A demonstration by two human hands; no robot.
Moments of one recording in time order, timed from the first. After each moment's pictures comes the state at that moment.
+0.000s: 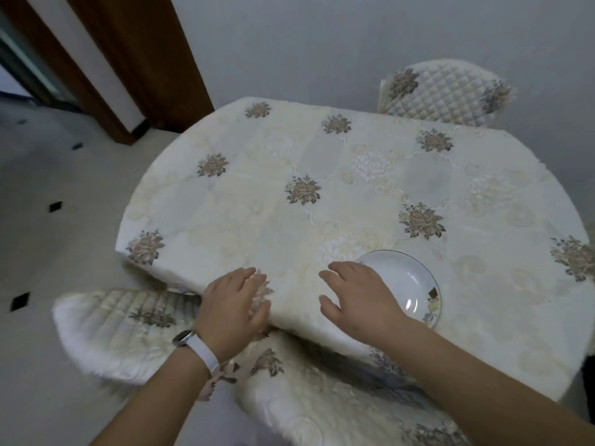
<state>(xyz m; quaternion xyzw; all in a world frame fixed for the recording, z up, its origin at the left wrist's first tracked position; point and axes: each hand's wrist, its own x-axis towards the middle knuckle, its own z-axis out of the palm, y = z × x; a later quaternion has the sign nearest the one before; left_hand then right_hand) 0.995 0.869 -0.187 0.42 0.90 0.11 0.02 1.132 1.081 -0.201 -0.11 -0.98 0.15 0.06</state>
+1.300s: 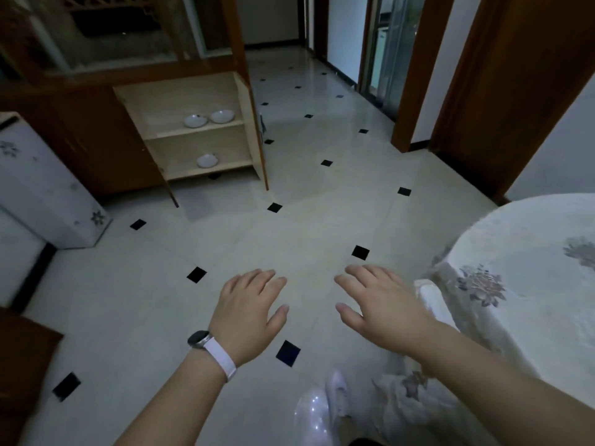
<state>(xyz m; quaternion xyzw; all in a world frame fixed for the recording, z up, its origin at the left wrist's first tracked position) 0.952 0.279 -0.135 0.02 0.99 0.07 -0.10 0.865 0.519 -0.132 0.36 -0.93 0.08 0.02</state>
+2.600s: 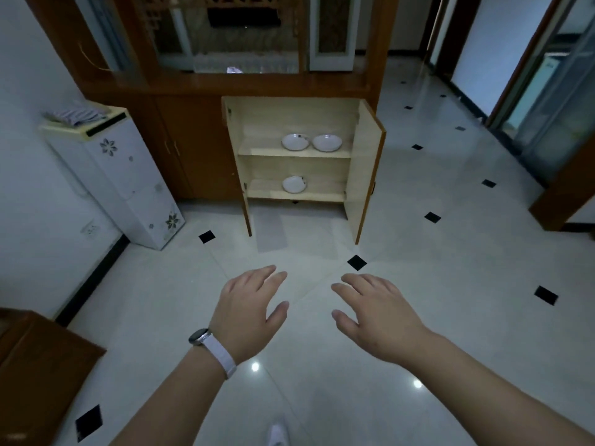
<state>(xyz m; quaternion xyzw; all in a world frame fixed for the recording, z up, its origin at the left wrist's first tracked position) 0.624 -0.139 -0.136 -0.17 0.97 0.11 -0.14 0.475 0.057 -0.135 0.50 -0.86 0.08 -0.03</state>
